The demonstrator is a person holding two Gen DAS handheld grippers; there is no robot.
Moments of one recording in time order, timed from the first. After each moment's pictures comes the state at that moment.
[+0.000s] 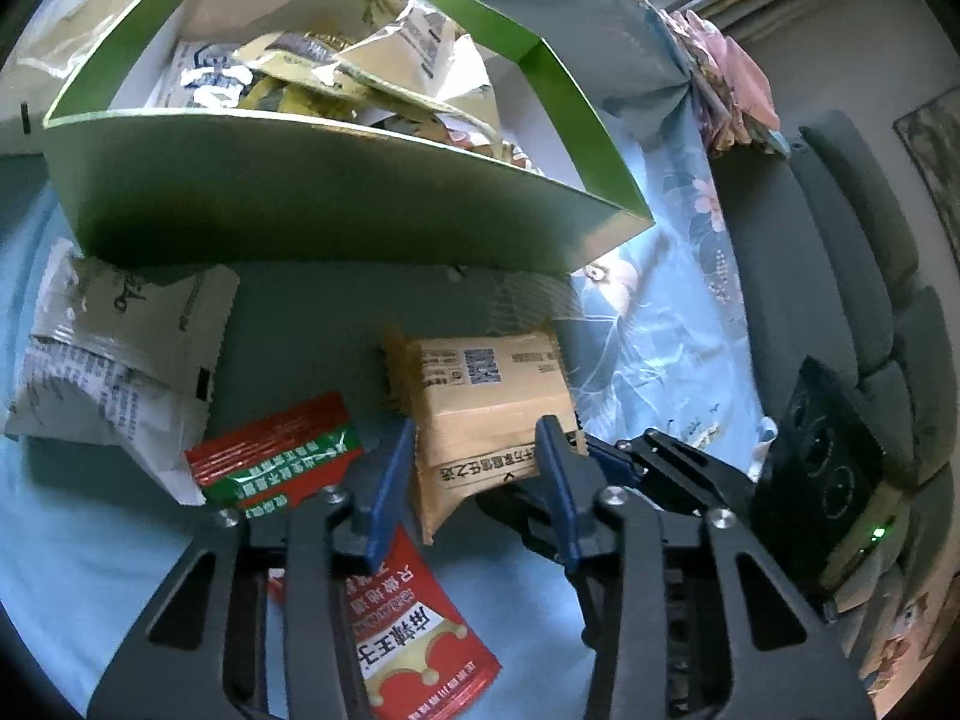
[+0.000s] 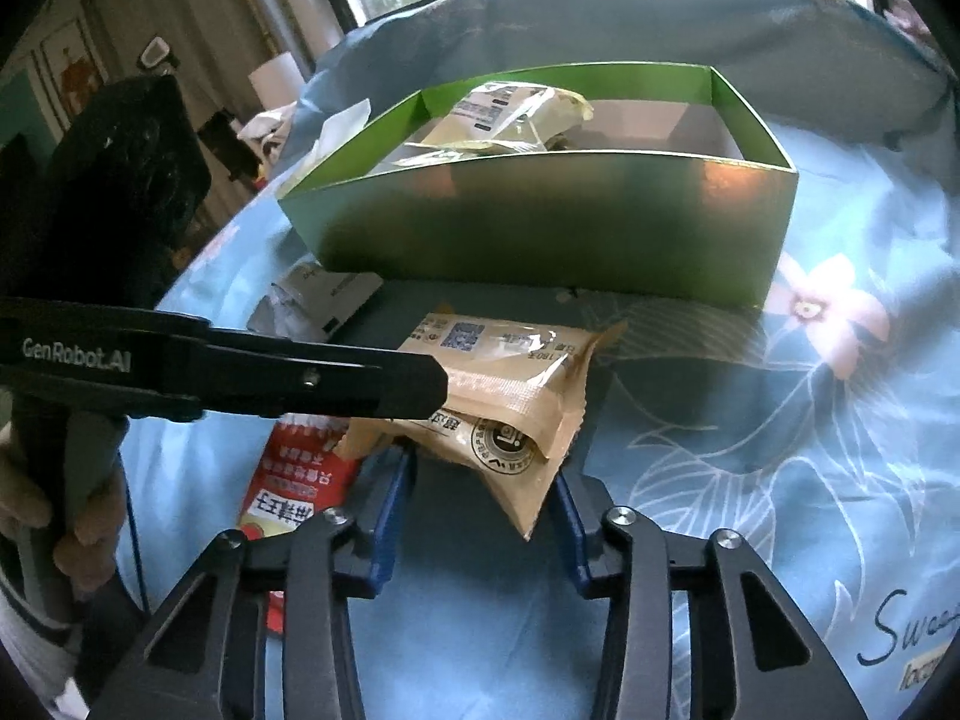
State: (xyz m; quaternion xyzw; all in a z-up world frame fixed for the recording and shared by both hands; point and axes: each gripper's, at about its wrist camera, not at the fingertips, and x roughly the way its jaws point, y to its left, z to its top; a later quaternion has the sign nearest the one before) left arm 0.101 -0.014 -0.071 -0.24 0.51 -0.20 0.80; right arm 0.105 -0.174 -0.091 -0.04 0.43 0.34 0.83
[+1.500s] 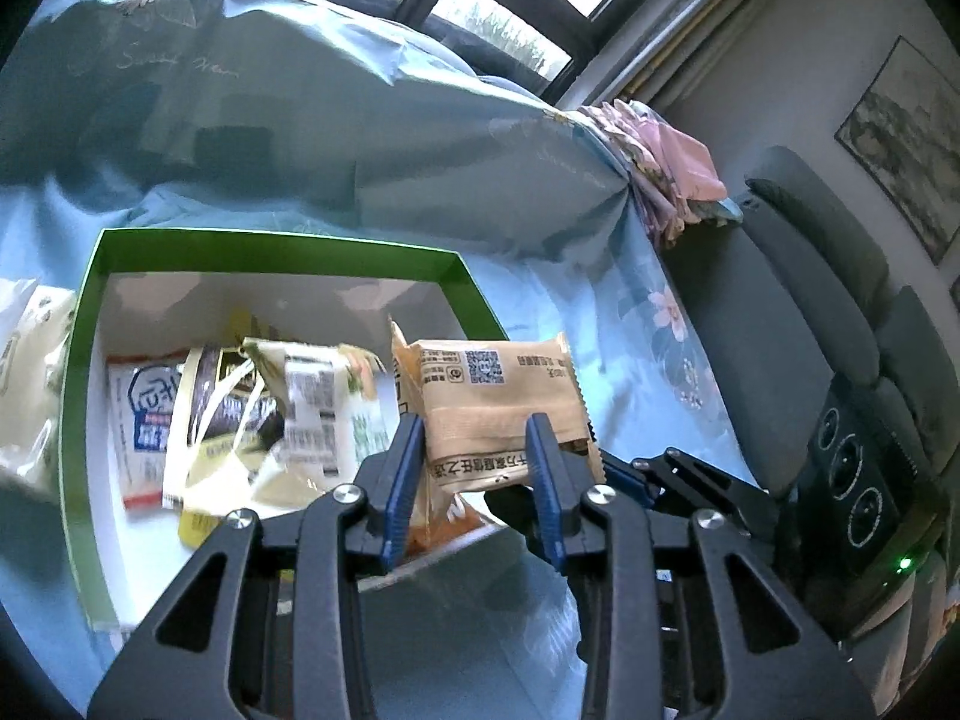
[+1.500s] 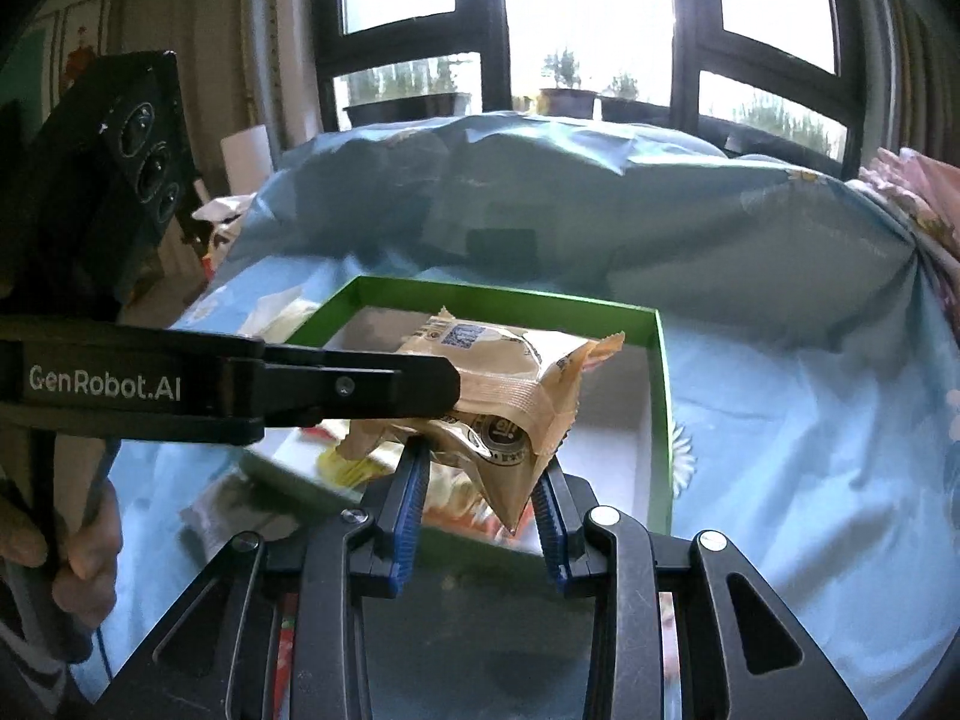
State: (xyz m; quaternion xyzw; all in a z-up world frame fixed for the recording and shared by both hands) left arm 0.196 -0.013 0.004 -0.21 0.38 -0.22 0.87; right arm 0.172 -0.158 -0.002 -0.09 0.30 0.29 0.91
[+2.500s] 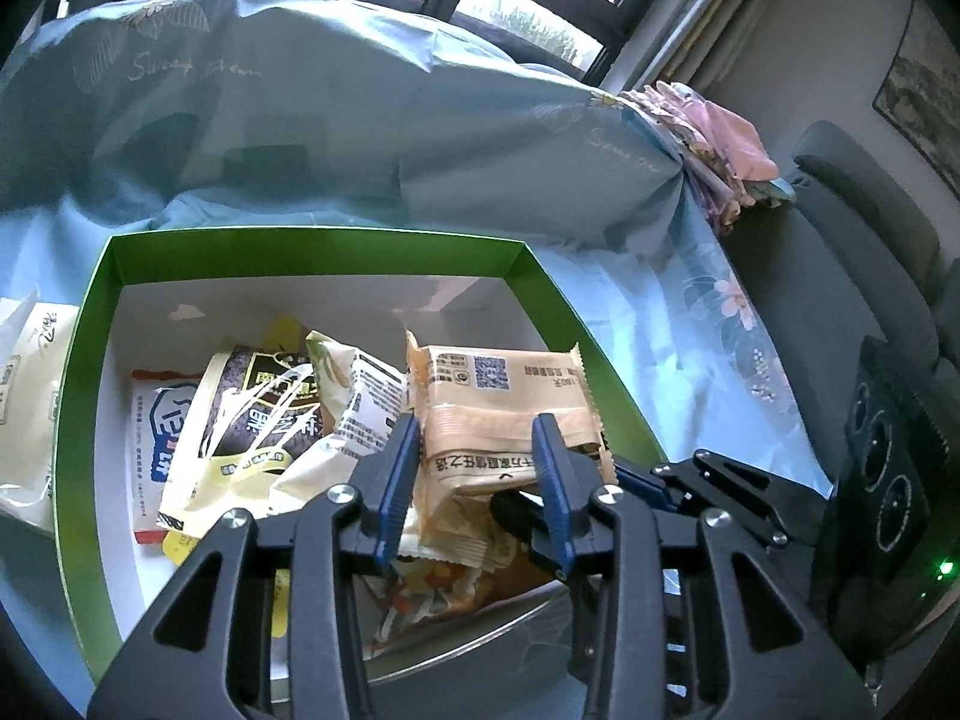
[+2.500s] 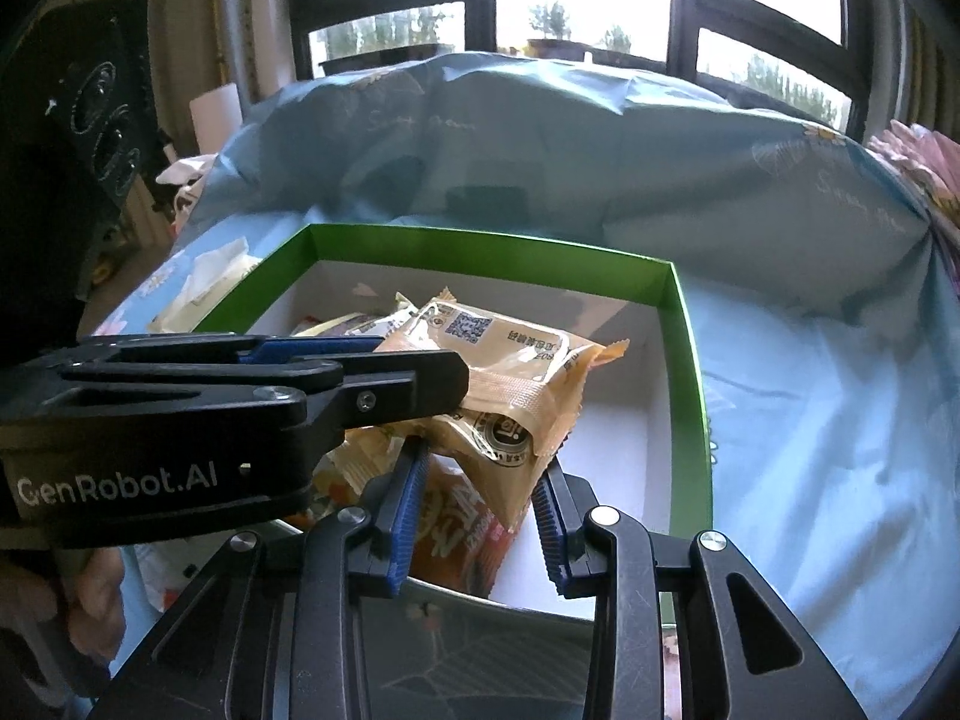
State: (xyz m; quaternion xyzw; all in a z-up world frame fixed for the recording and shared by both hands) left arm 0.213 -0.019 -0.023 -0.16 0.38 -0.17 0.89; right arm 0.207 -0.140 -0.034 -0.10 0.35 0.26 0.89
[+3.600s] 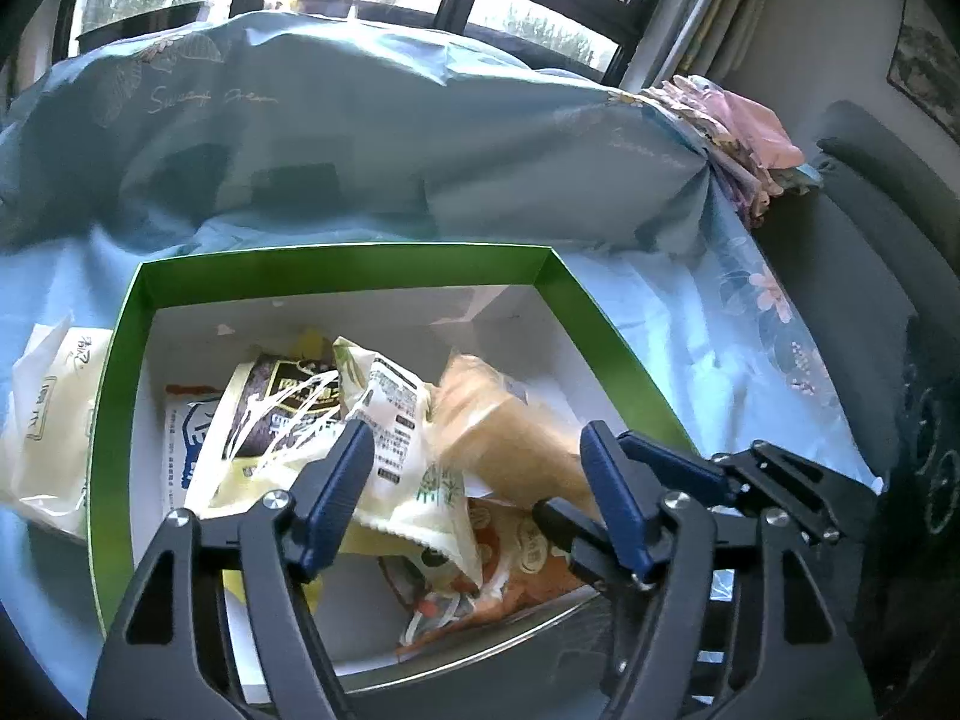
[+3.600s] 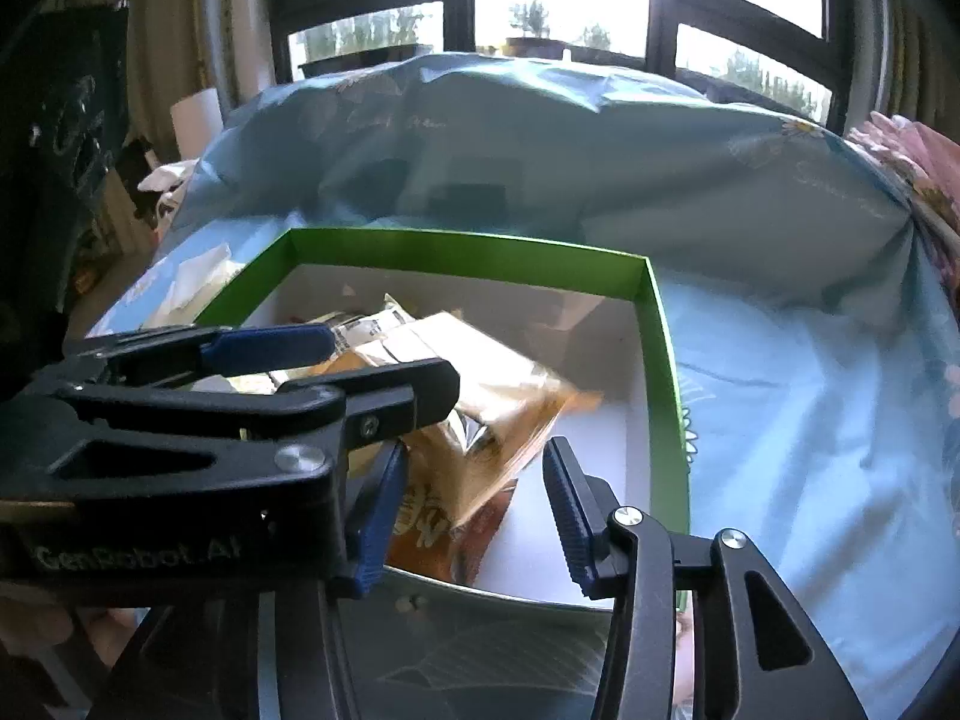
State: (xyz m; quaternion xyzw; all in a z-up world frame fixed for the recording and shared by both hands) left arm 0.211 -0.026 -0.022 -0.11 0.37 -0.12 0.91; right arm 0.201 -0.148 -0.031 -0.09 0.35 0.24 0.90
